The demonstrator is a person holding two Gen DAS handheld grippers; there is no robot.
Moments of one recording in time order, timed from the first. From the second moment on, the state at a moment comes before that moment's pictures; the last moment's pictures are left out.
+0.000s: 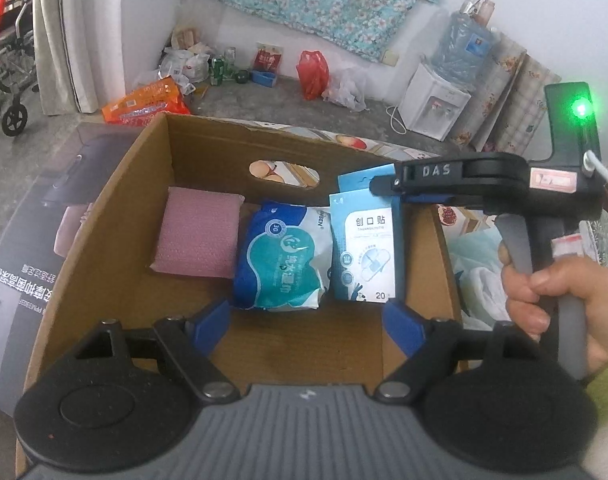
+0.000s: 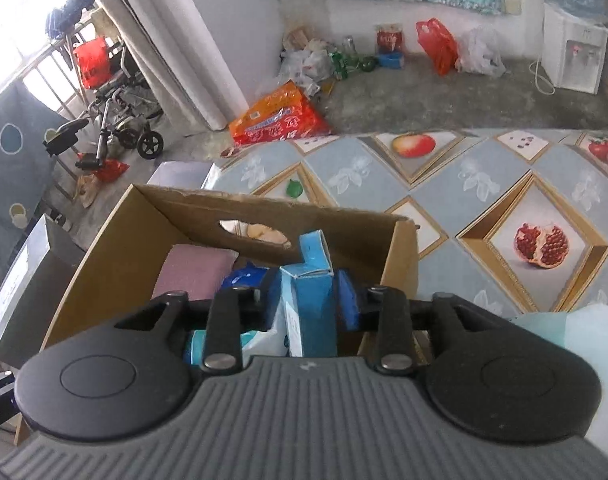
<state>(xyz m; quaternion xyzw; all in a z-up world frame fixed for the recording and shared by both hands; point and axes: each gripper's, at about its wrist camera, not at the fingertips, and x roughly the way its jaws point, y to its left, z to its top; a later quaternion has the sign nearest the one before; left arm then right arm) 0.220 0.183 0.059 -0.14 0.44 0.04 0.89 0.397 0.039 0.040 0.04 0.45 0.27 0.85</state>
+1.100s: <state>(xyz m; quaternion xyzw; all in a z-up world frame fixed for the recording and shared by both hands) 0.198 0.194 0.068 -0.14 0.42 0.05 0.89 0.392 0.056 0.054 0.05 0.50 0.27 0.82</state>
